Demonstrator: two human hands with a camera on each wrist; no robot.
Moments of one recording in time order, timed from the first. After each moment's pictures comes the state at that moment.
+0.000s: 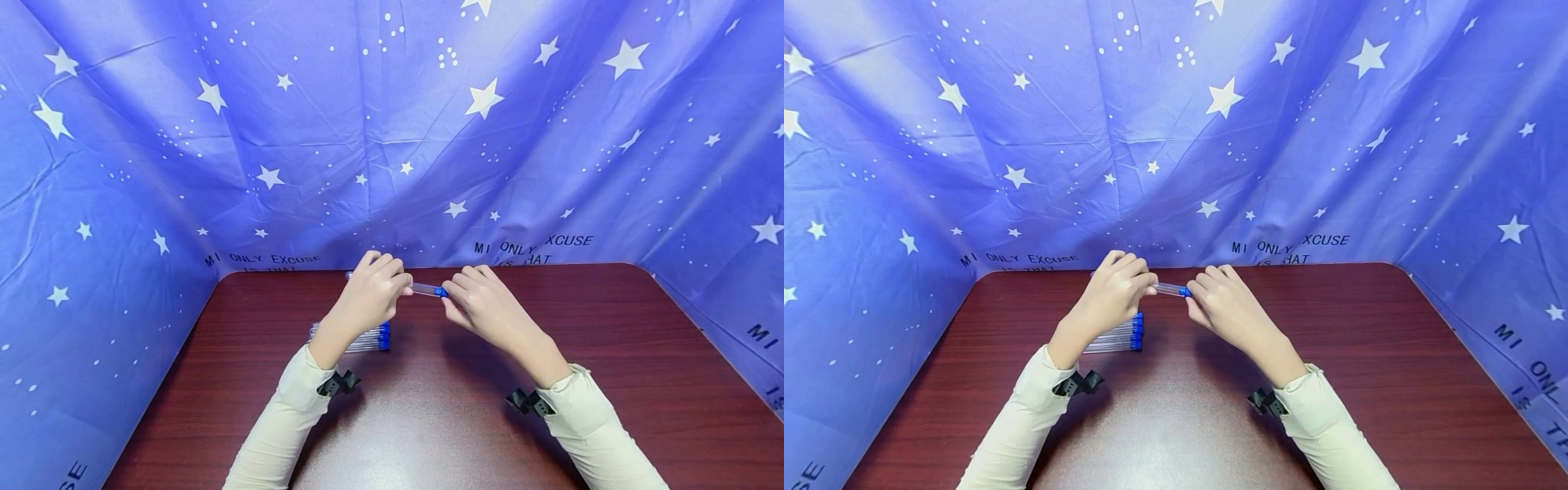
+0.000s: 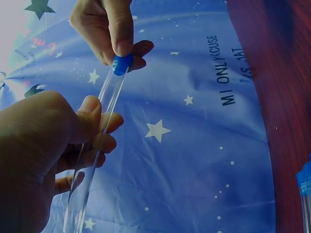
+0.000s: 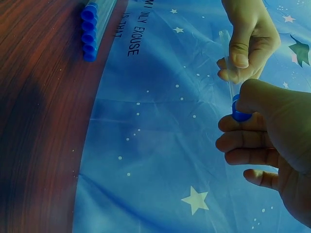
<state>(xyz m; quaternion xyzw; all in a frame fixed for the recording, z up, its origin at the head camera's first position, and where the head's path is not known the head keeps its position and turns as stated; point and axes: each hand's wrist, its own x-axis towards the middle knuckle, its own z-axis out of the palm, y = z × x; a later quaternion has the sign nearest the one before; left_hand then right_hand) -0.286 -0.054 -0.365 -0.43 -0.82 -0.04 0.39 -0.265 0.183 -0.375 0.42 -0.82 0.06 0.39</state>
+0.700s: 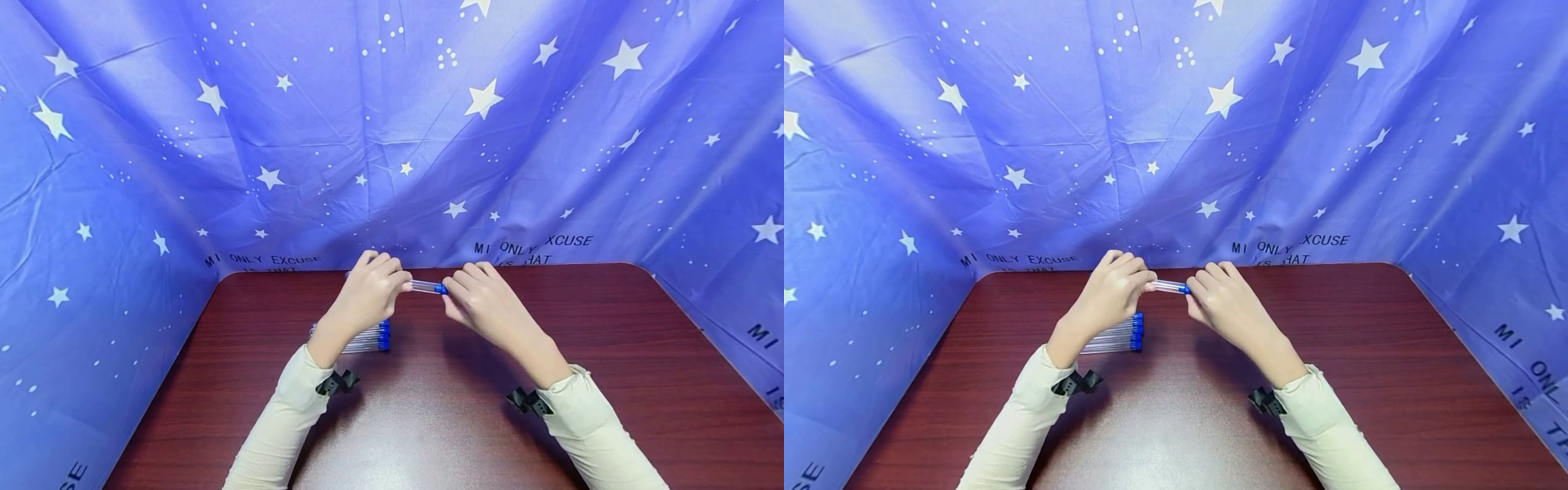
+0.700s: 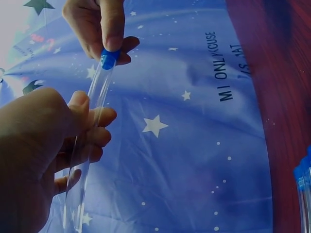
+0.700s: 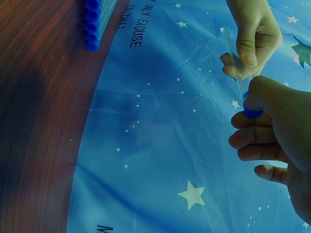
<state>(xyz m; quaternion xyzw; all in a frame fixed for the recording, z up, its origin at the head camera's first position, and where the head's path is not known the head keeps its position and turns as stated) -0.288 -0.056 -0.365 -0.42 -0.82 -0.07 0.38 -0.261 0.182 -0.368 0.40 -0.82 0.04 0.41</state>
